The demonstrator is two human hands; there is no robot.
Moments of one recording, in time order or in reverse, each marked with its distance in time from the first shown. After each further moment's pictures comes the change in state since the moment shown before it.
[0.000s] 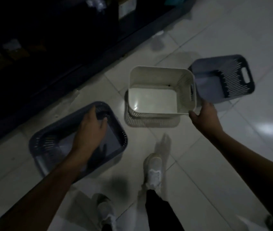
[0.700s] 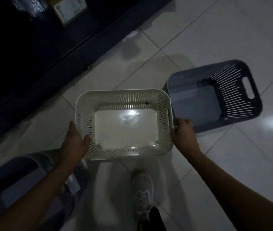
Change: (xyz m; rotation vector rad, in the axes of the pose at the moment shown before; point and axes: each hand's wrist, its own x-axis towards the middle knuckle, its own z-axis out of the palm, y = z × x) left_hand 0.180 0.100 0.177 0.025 -0.098 -0.247; right_hand 0.209 0.132 0.068 0.141 -0.181 0.149
